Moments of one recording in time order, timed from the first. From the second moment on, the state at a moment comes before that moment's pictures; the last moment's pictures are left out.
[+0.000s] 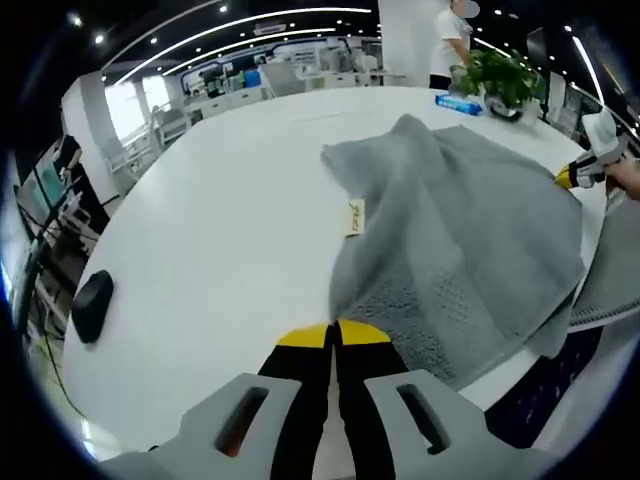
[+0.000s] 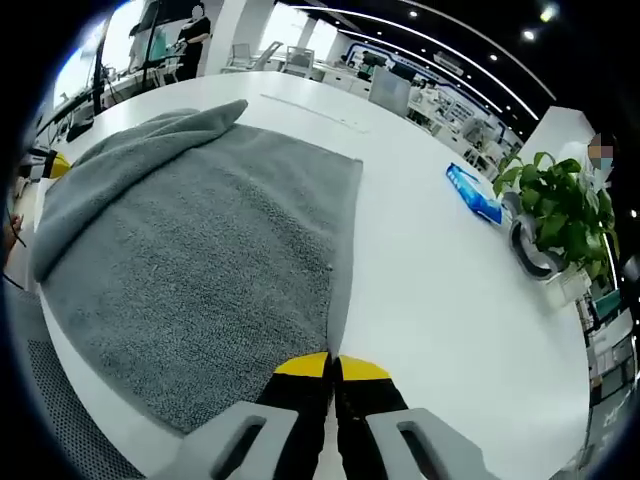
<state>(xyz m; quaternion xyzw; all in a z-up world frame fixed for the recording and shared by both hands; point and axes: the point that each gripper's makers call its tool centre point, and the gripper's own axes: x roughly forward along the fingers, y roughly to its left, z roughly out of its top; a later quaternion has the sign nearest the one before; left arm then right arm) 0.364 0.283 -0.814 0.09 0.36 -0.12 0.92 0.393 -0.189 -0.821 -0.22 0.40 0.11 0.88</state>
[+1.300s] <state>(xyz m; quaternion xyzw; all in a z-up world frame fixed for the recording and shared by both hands) 0.360 0.285 -0.813 0.15 0.44 -0.01 0.88 0.396 -0.201 -0.821 -0.45 0.40 0.25 0.76</state>
